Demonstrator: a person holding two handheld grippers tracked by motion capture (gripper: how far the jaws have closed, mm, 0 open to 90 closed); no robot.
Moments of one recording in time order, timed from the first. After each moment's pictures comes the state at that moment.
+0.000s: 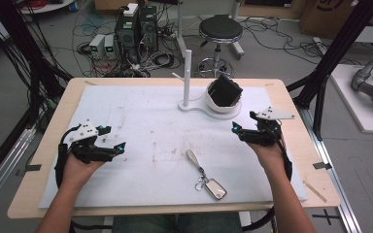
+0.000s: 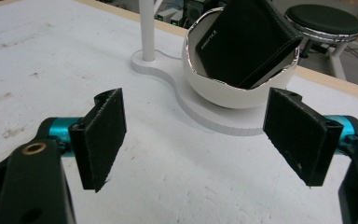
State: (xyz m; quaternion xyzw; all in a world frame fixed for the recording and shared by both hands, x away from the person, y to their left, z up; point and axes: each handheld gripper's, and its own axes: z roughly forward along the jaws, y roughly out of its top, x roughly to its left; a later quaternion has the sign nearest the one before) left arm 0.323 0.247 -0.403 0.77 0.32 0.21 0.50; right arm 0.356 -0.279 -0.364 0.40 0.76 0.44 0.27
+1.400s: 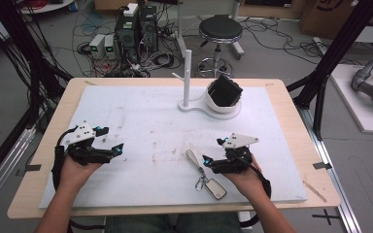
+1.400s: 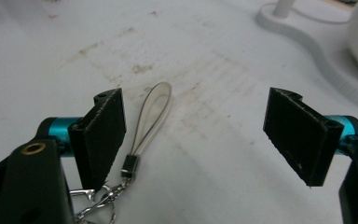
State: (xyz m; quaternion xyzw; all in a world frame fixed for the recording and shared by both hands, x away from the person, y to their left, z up) left arm 0.316 0.249 -0.401 0.77 0.32 0.22 0.50; right arm 0.305 -0.205 -0.403 0.30 0.84 0.42 0.18
